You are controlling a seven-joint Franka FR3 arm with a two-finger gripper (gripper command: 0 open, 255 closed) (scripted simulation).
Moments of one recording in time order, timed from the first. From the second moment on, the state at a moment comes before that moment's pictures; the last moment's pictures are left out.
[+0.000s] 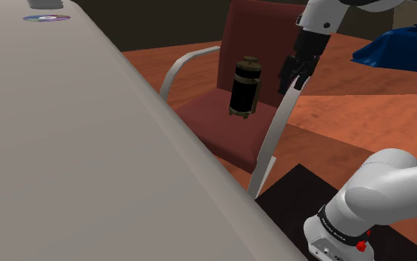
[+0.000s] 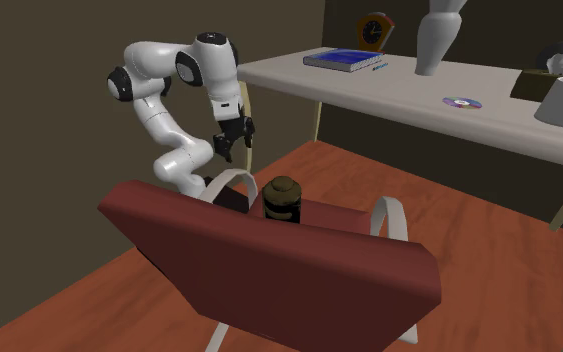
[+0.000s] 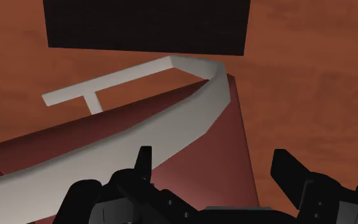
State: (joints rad) arm 0.00 -0.77 -0.02 -2.29 0.11 1.52 -0.02
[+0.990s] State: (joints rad) arm -0.07 -0.31 -0.01 -1.94 0.03 1.62 0.11
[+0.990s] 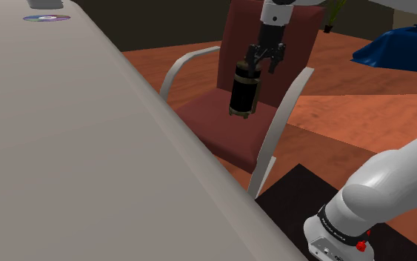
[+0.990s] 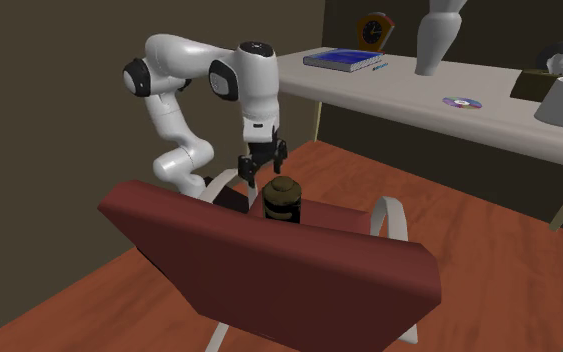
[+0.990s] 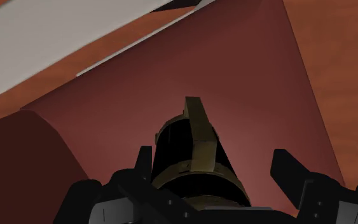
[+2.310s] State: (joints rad) arm -0.07 -0.30 -0.01 -2.02 0.03 1.70 0.12
